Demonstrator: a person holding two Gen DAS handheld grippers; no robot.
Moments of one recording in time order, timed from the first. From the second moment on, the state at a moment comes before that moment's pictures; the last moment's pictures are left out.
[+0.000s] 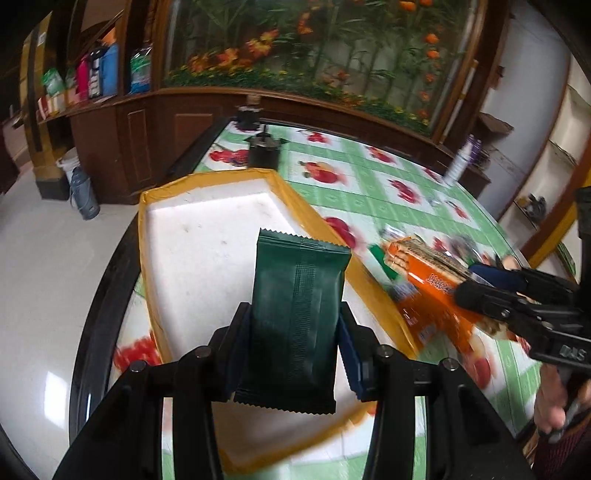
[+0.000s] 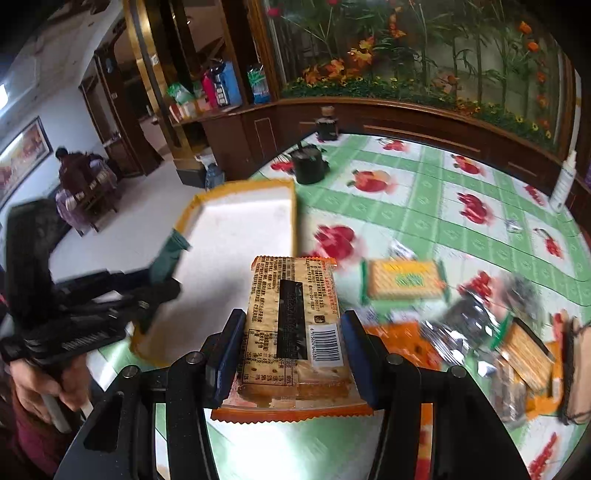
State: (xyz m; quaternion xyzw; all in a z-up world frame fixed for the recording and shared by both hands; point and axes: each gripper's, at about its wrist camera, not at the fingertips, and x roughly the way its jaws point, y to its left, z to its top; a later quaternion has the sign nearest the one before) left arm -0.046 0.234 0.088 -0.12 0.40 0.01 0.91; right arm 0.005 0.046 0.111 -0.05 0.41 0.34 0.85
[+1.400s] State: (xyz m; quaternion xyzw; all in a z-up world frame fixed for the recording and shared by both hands) left arm 0.071 0.319 0.032 -0.13 0.48 0.10 0.86; right arm 0.151 0.228 0.037 -0.01 0.50 0.31 0.81
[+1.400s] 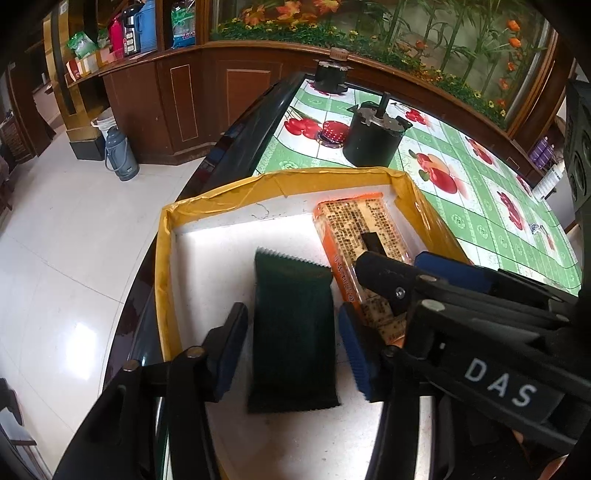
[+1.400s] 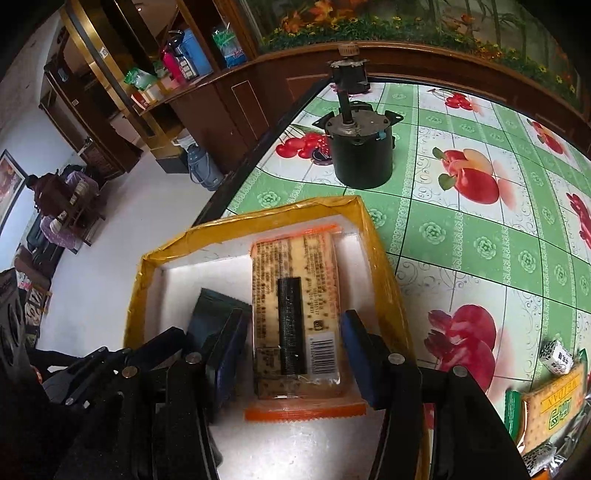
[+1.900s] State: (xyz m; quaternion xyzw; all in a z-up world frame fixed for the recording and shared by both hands) left arm 0.047 0.313 0.050 -0.16 0.45 0.09 0.87; right arm 0.124 0.183 0.076 0.03 0.47 0.33 0.82
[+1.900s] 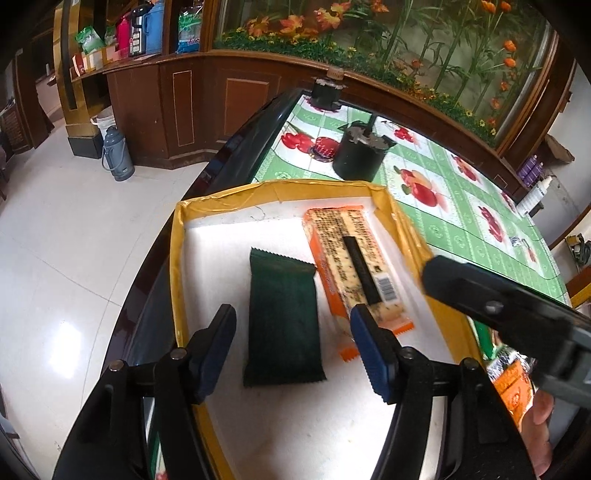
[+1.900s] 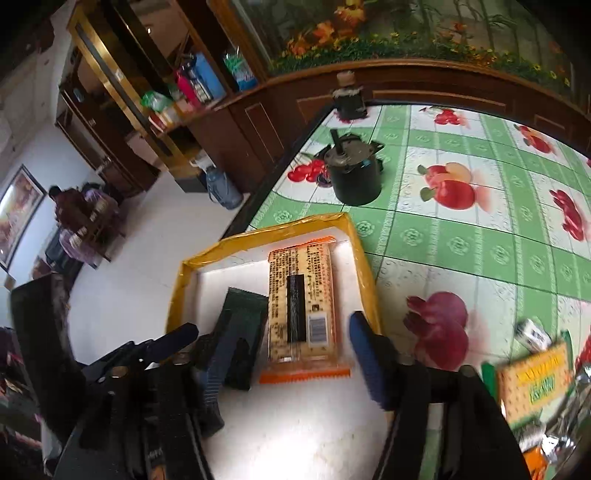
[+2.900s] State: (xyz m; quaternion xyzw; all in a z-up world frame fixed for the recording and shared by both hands) left arm 0.009 0.104 0.067 -0.08 0.45 -0.09 0.89; right arm 0.068 -0.115 0.060 0.14 0.38 0.32 0.85
